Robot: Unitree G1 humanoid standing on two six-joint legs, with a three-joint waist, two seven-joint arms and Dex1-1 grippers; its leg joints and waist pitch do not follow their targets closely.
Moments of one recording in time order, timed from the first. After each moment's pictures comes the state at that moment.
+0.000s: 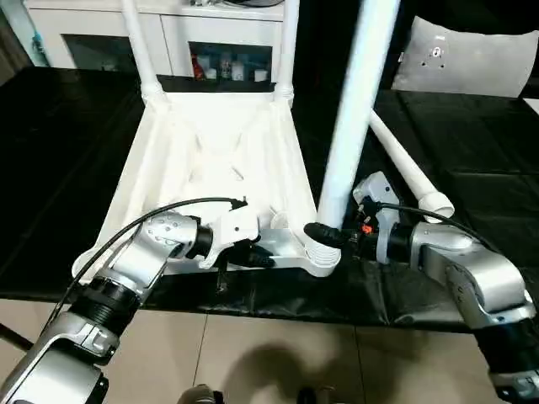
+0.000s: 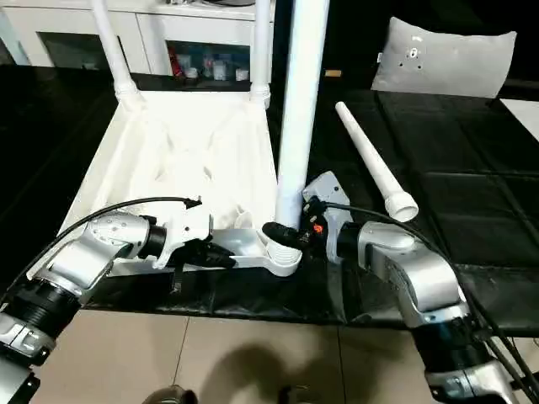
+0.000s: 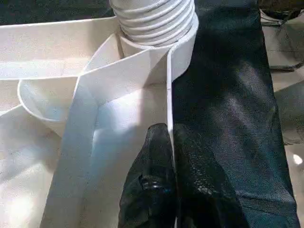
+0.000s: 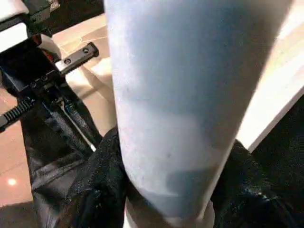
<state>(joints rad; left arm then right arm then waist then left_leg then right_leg) -0.58 0.45 -0.41 0.43 -0.03 0.08 -1.18 -0.39 -0.44 0.15 0.05 0.38 0.59 0.80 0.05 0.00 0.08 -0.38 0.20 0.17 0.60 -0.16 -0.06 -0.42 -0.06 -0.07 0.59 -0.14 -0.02</state>
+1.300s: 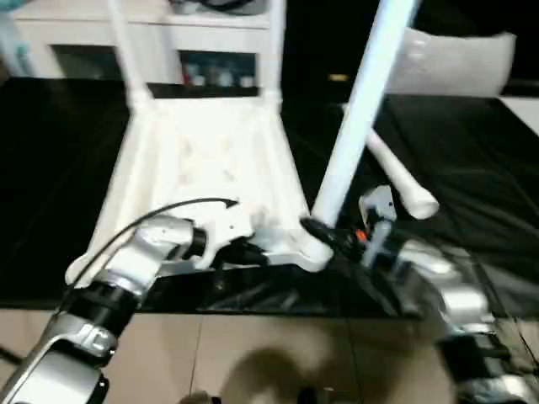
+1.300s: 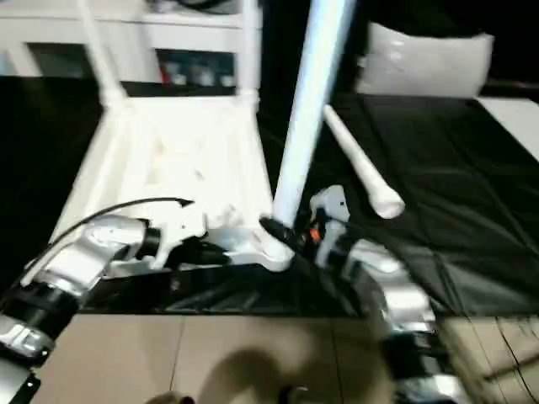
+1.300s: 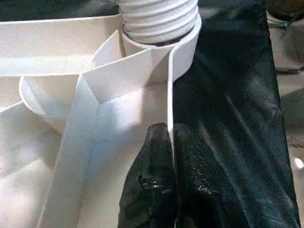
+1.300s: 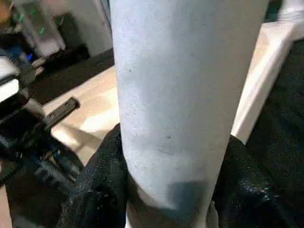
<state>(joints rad) -0.57 0.45 -0.37 0.49 -0.02 0.09 -1.14 -0.32 -0.22 0.04 0.31 0.42 0.24 0.77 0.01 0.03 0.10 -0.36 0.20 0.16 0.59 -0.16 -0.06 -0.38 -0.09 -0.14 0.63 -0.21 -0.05</state>
